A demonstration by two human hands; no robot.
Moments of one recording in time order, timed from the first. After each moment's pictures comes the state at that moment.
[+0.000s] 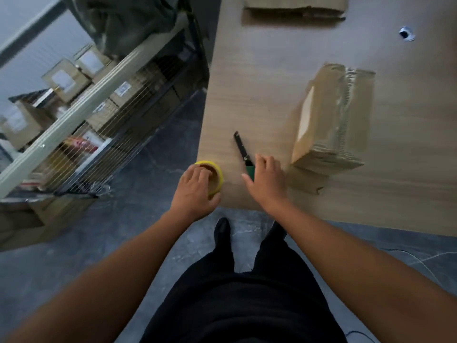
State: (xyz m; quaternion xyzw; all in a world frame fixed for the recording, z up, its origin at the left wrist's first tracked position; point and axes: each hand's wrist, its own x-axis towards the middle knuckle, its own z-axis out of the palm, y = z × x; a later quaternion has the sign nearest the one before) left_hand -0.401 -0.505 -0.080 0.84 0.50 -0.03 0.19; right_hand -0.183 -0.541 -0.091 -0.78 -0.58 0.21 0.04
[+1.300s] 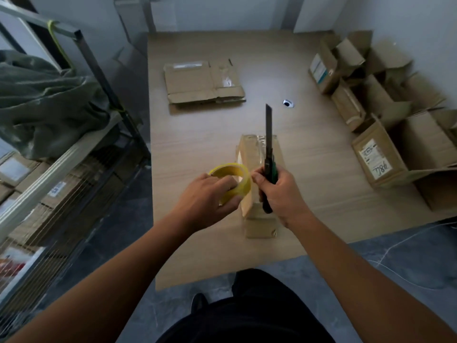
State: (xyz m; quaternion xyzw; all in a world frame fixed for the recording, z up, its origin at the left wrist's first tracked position) left_hand -0.255 -0.422 0.057 0.95 0.17 0.17 0.20; right_hand -0.090 -0.535 0.074 -0.71 -0.26 0.34 0.56
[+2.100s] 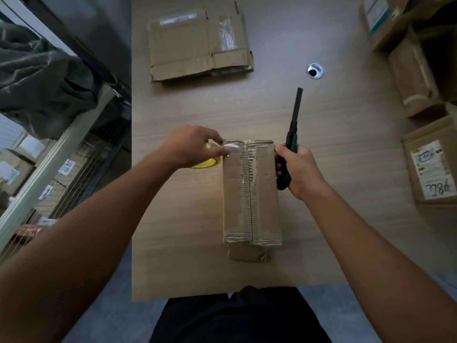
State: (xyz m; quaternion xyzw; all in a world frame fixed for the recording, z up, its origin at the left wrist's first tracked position) left_hand -0.091 -0.275 0.026 0.90 0.35 -0.09 0.23; right_hand 0.097 -0.447 -0.014 -0.67 -0.05 0.49 0.55
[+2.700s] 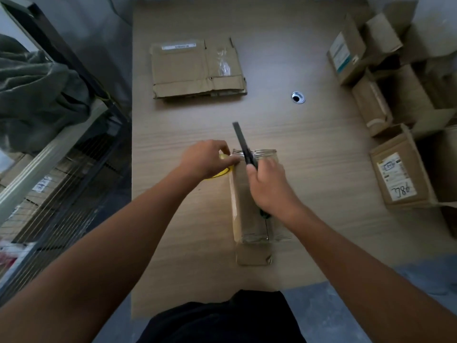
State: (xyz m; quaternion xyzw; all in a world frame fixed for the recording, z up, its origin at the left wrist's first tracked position) left_hand -0.100 -0.293 0.021 0.88 0.41 -0.05 0.25; right_hand 0.003 -0.445 0.055 -0.85 -0.42 0.27 0.18
